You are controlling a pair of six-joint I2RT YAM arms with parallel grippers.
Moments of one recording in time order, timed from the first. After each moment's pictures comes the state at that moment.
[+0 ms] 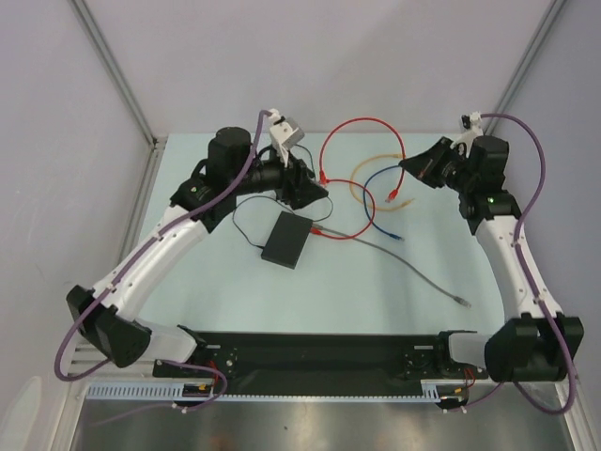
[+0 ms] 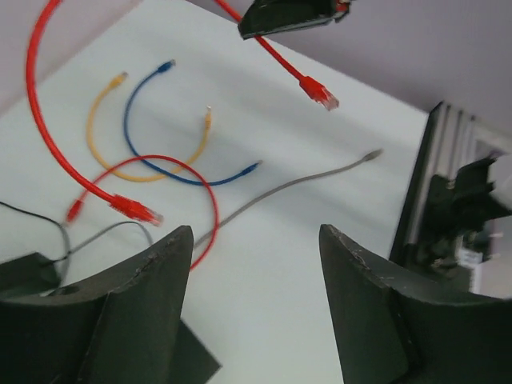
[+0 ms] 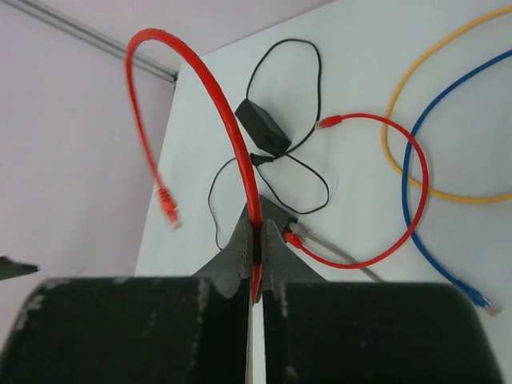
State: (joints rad) left arm -0.61 1.33 1.45 -0.39 0.55 0.04; right arm 0.00 1.29 1.19 -0.21 -0.55 0.62
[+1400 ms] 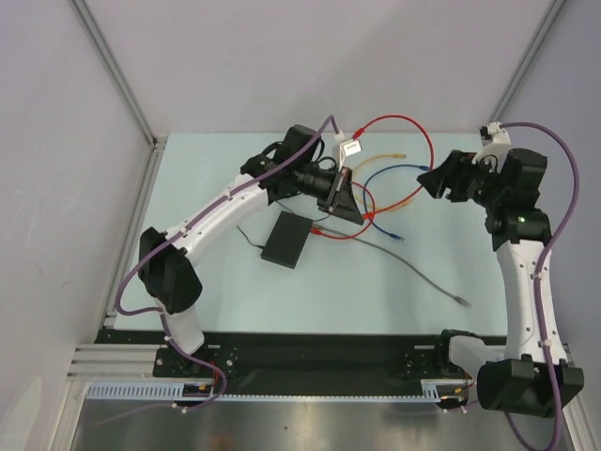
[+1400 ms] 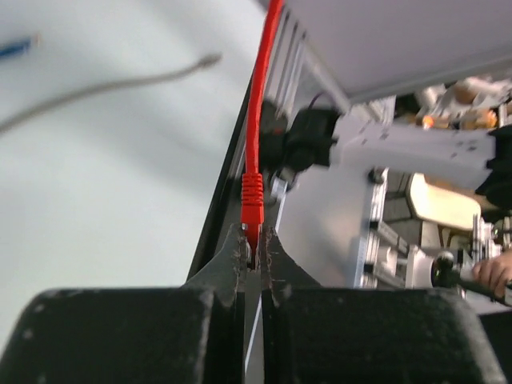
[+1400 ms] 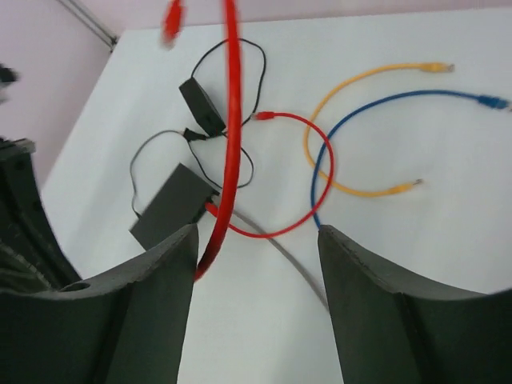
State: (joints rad) left arm -0.70 1.79 1.75 -0.54 0.90 -0.43; right arm -0.10 1.09 1.18 -0.42 -0.58 0.27
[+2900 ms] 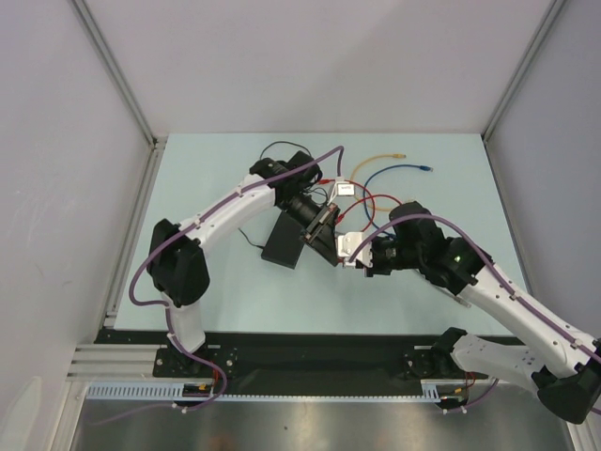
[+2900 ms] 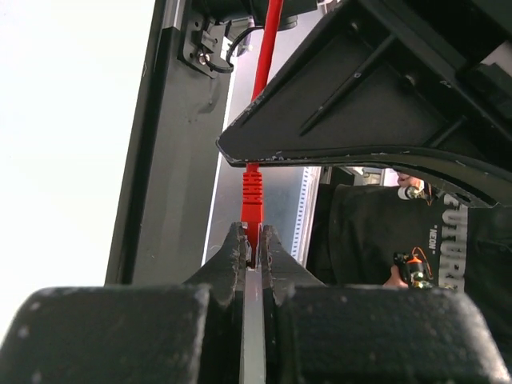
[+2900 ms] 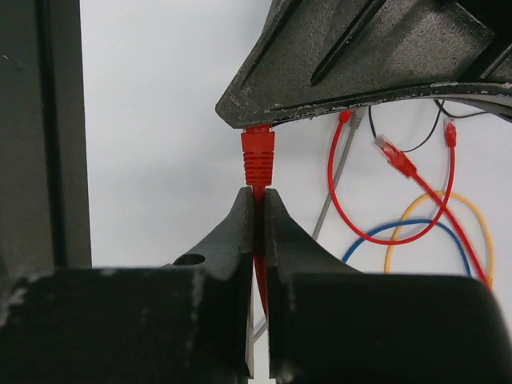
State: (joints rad) left arm -0.69 1.86 1.72 -1.16 1.13 0.06; right arm 0.75 0.98 1.01 -0.69 -0.43 -0.80
